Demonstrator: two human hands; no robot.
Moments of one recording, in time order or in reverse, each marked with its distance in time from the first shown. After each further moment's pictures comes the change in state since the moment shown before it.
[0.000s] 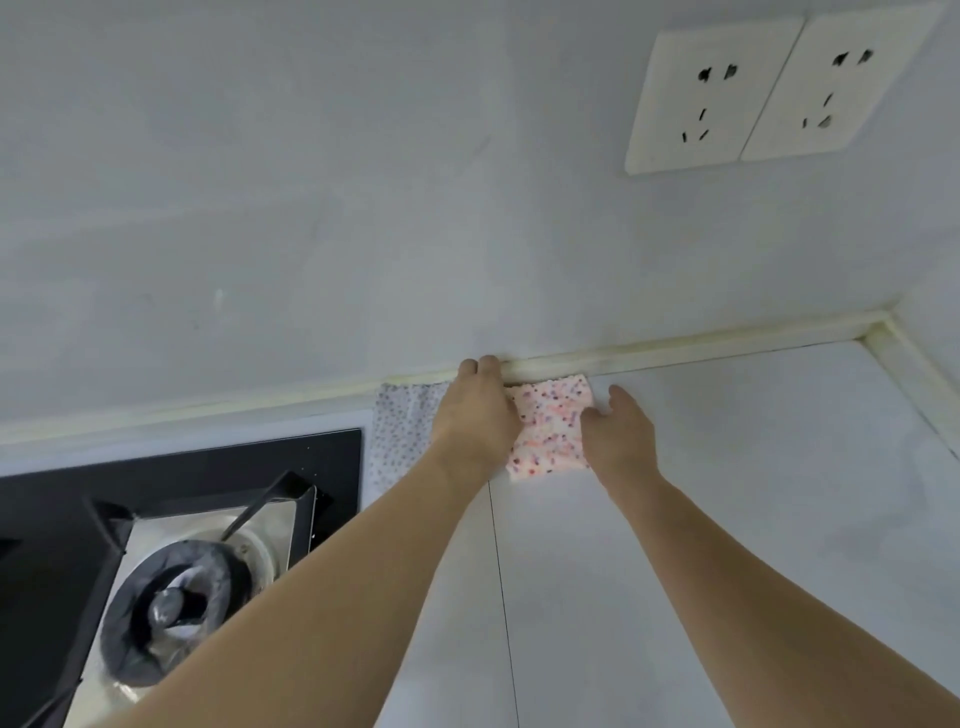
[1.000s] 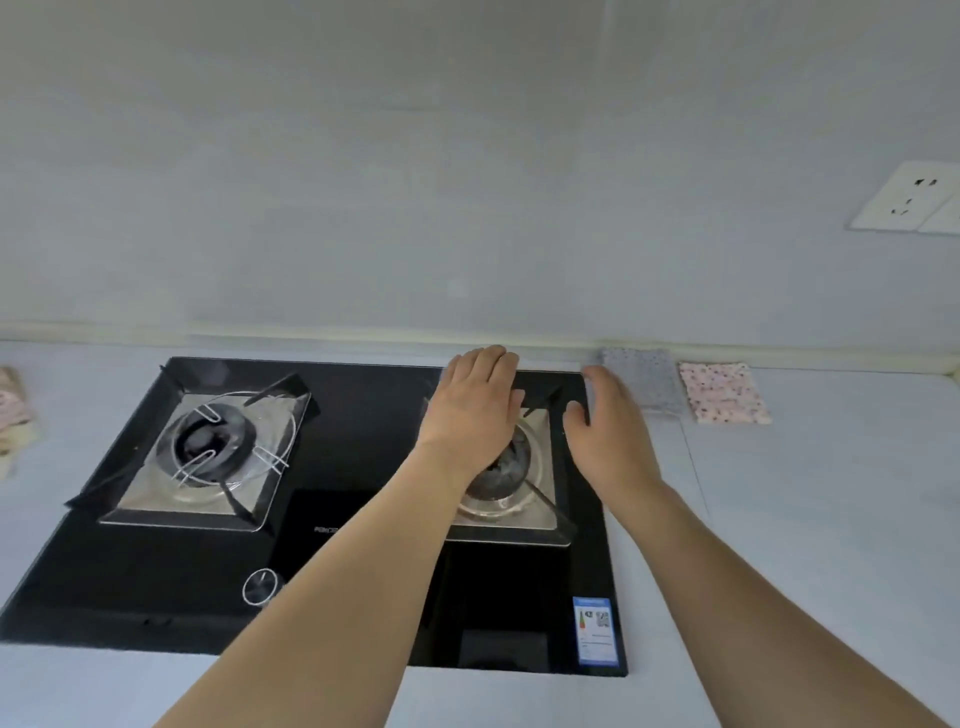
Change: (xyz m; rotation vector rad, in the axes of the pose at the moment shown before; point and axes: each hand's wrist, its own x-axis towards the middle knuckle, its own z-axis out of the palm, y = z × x) left_hand -0.223 -0.263 -0.190 0.183 0.304 0.277; right_hand -0.334 -0.126 0.158 -0.309 0.007 -0.609
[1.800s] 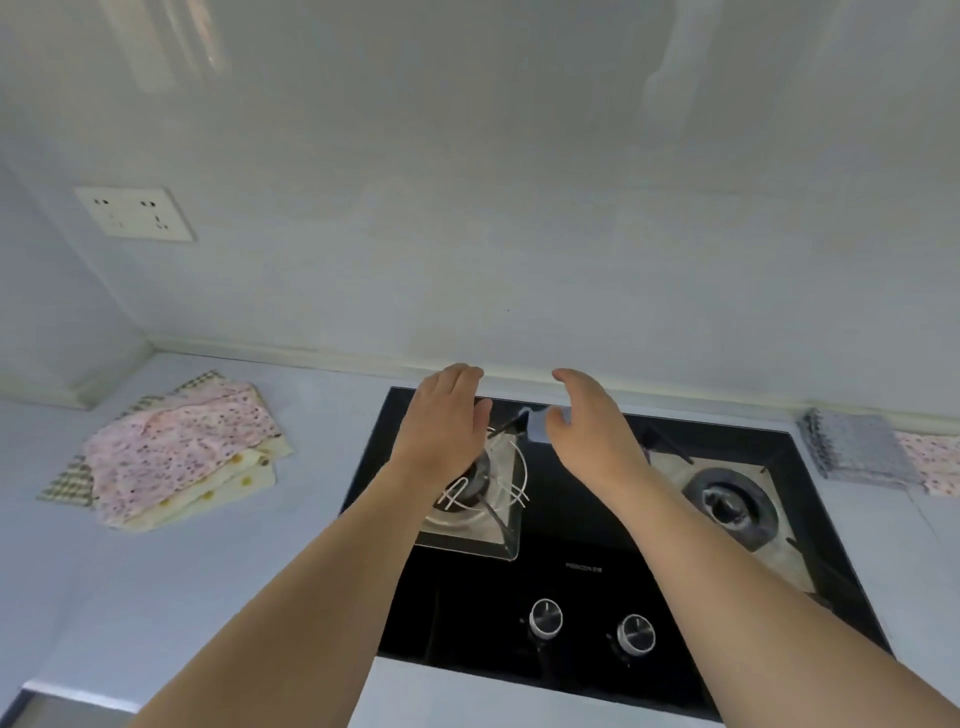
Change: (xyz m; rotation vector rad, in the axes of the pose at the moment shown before) left_hand -0.121 -0.315 -0.152 -0.064 0.057 -0.215; right_hand -0.036 -0.298 0.184 -0.005 -0.188 -0.166
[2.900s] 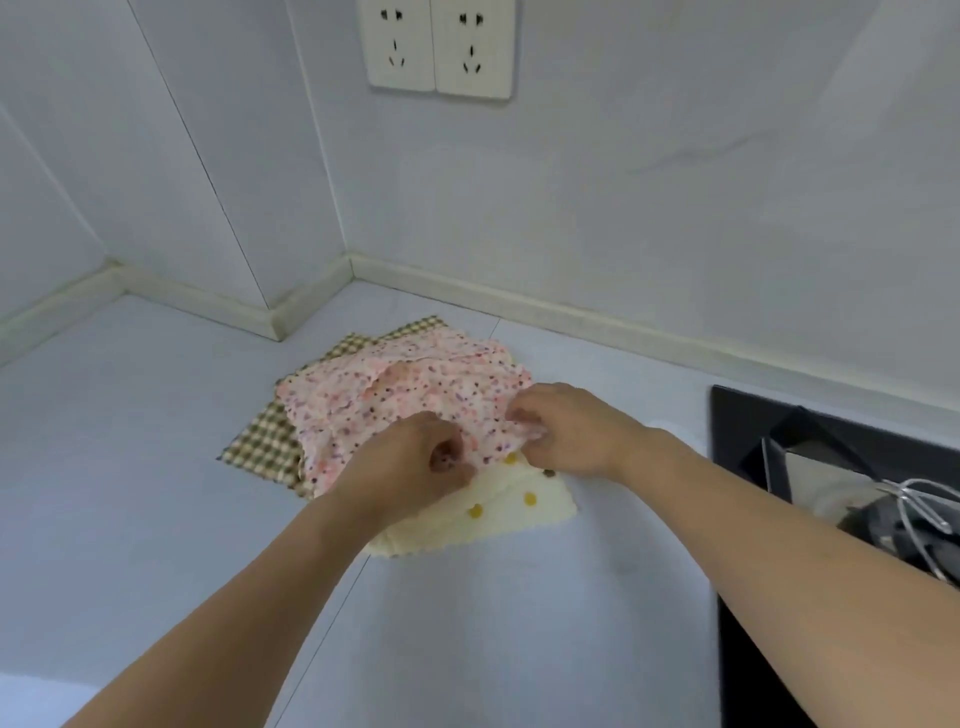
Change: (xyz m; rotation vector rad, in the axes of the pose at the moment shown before) left_hand -0.071 -0.505 0.011 -0.091 -0.147 -0.211; right_hand 0.168 -0.201 0.443 -0.412 -0.571 -0.544
